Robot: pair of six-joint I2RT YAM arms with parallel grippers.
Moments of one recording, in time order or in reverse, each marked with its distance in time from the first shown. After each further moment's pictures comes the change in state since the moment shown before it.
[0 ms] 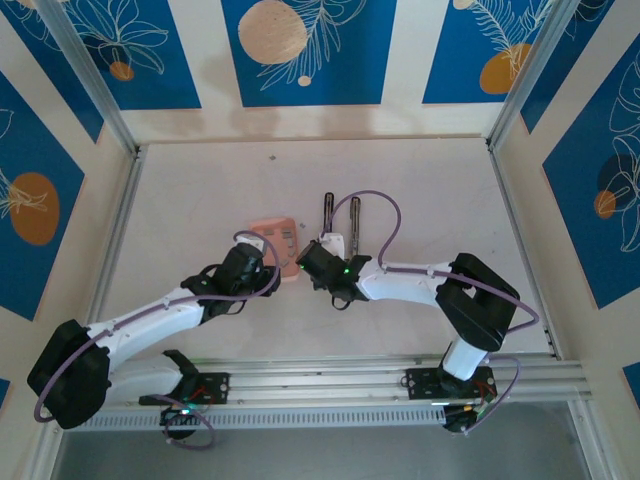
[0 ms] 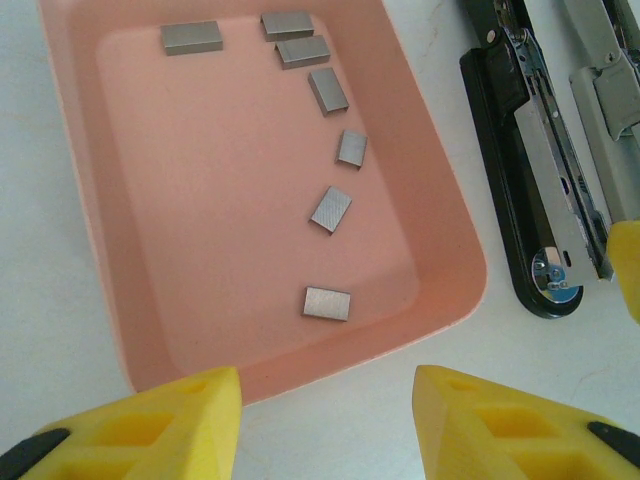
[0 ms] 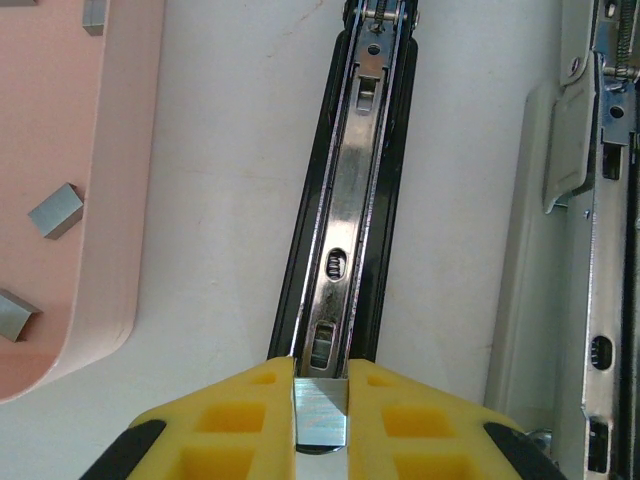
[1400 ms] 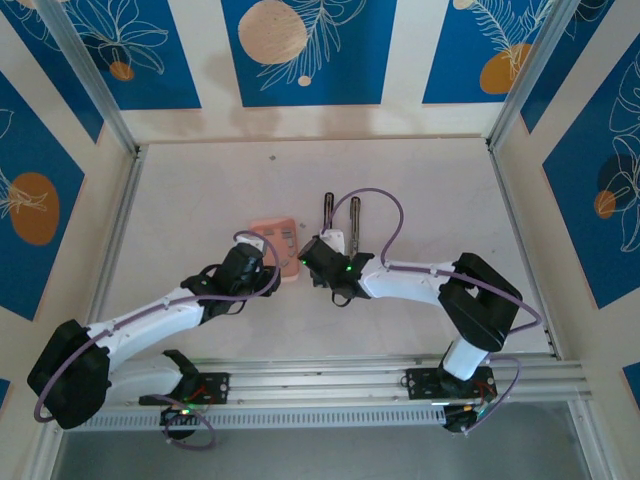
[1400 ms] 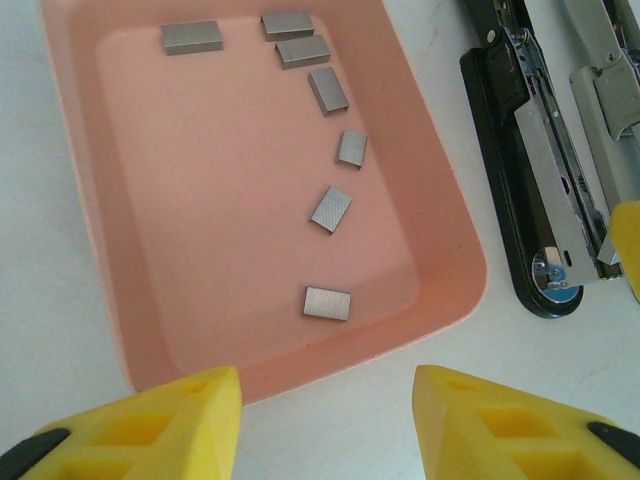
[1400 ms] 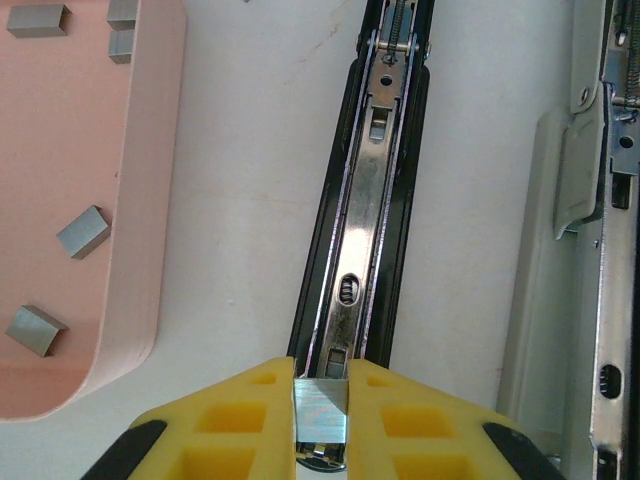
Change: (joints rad) left arm 0.000 0.000 0.000 0.000 0.000 0.000; right arm -0.021 -0.010 0.001 0.030 -0.026 -0.019
